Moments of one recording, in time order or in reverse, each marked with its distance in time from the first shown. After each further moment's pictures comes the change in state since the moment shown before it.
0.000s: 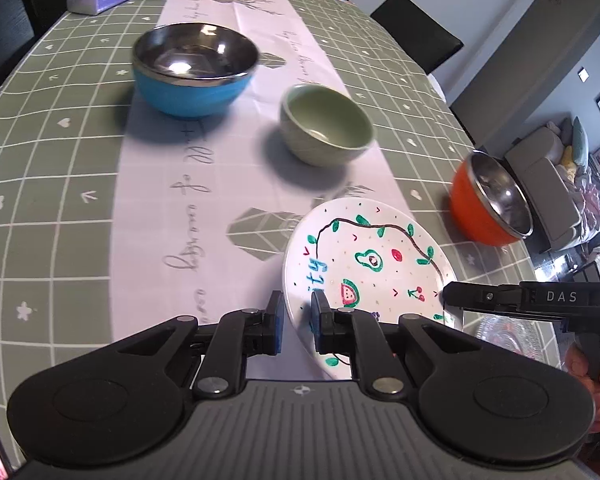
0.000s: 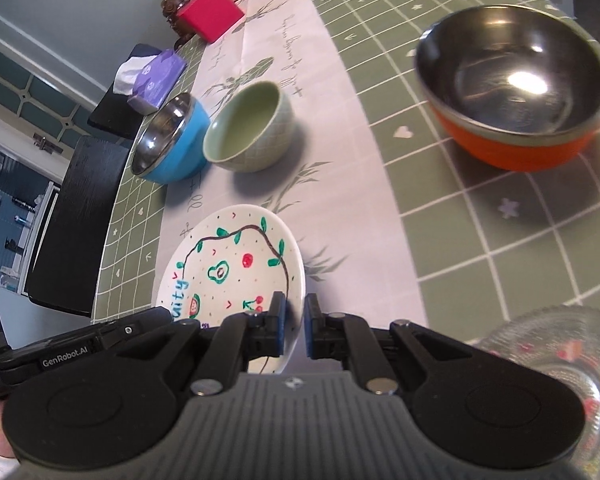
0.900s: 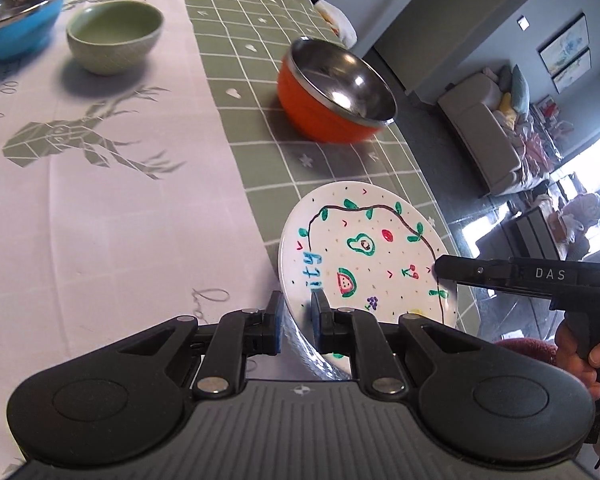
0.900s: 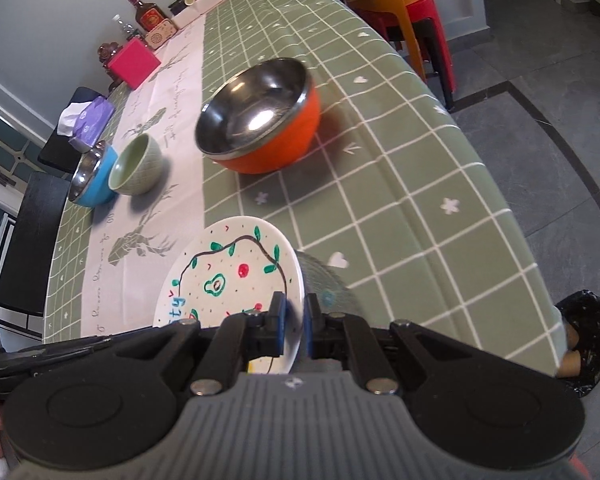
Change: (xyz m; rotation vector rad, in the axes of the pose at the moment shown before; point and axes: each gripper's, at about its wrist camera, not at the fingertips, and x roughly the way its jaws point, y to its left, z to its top) left arm 0.043 -0.140 -0.058 0.077 0.138 -0.175; right arm -0.135 -0.119 -0.041 0.063 -0.071 -0.174
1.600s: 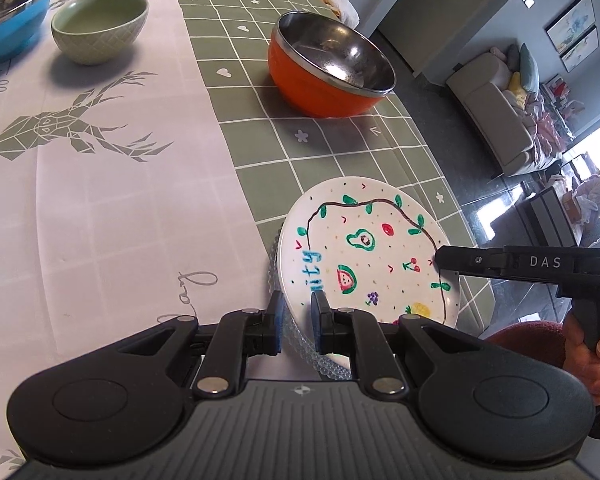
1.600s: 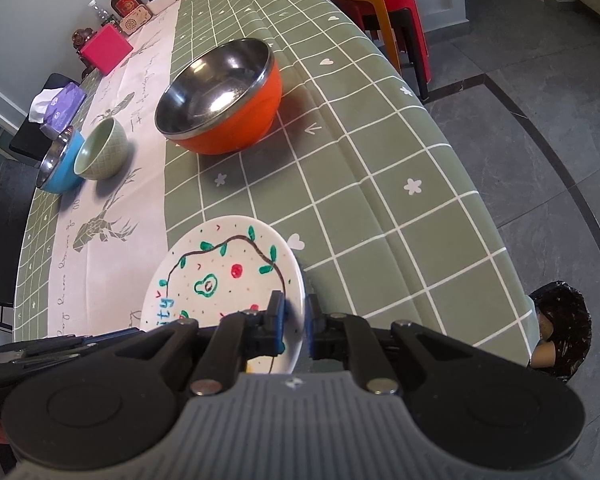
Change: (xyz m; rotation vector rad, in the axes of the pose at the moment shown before) left arm 0.013 -0.014 -0.006 0.032 0.036 0.057; right arm 0.010 -0.006 -0.004 -0.013 0.036 -0.083
